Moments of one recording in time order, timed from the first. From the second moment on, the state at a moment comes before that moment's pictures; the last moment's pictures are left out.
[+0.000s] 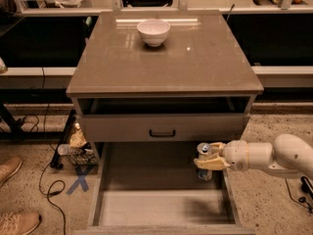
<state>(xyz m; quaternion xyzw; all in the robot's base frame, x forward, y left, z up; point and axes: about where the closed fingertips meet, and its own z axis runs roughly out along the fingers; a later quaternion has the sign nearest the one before) 0.526 -0.159 0.605 -0.43 0.71 0.37 0.42</state>
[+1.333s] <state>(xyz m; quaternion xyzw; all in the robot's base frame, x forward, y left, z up) 0.511 -0.130 0.498 -0.49 0.64 0.39 0.45</state>
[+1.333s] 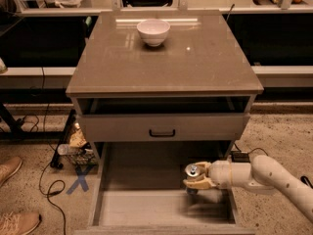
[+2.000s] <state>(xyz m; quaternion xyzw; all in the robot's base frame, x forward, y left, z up) 0.494 -0.097 0.471 -0.52 0.61 0.38 0.47</state>
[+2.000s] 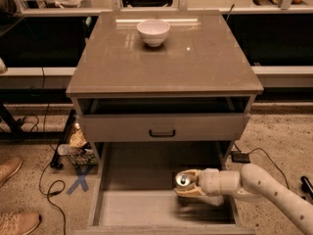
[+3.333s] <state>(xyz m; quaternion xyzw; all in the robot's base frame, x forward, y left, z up) 0.505 -0.081 0.438 -0.53 0.59 0.38 0.48</state>
